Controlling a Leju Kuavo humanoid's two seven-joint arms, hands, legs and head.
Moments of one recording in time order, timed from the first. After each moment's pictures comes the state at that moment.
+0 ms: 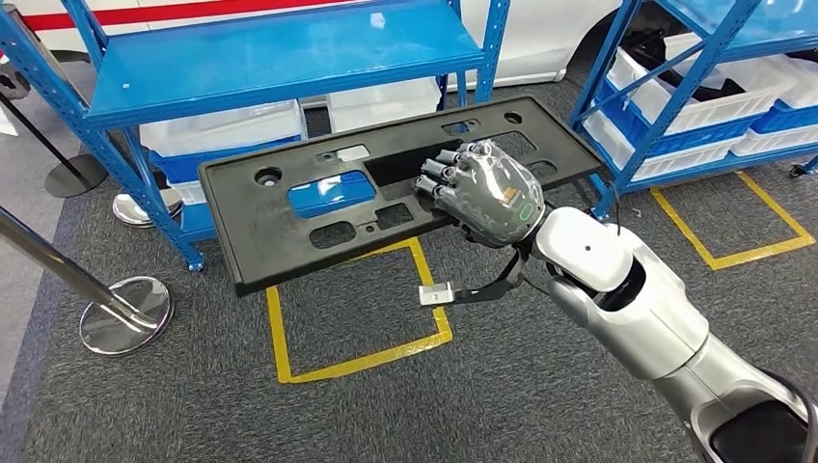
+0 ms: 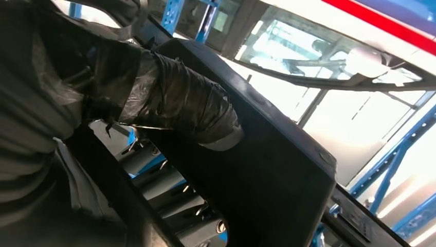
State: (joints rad) left arm -0.06 -0.04 0.68 -0.17 -1.26 -0.06 -0.32; right arm -0.72 -0.46 0.90 -1.57 1.01 -0.09 -0.26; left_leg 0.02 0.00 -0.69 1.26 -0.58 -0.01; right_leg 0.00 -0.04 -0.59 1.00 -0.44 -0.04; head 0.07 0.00
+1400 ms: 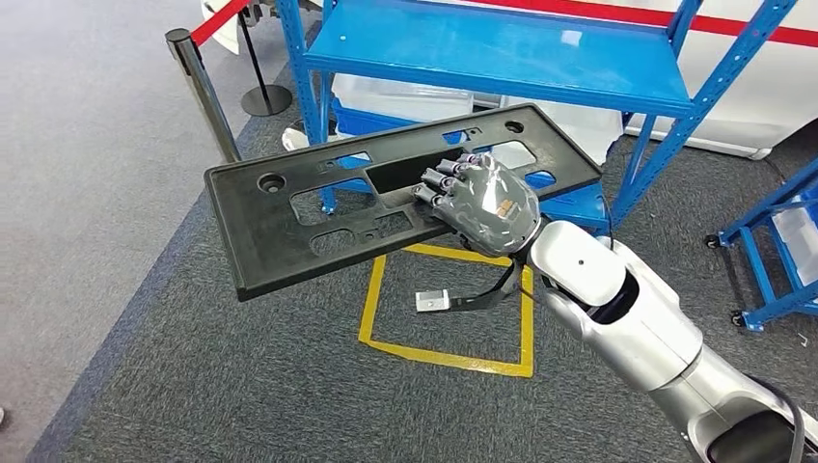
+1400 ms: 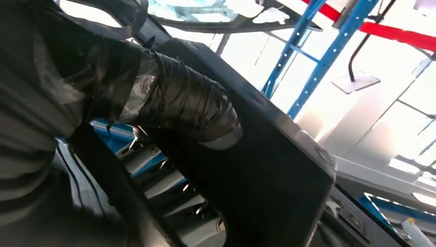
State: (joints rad) left arm -0.04 -0.03 0.68 -0.17 -1.27 -0.04 -0.30; right arm -0.66 -0.47 0.90 -1.58 1.07 -0.10 -0.21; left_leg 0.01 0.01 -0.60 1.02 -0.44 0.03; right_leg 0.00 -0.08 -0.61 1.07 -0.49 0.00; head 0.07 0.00
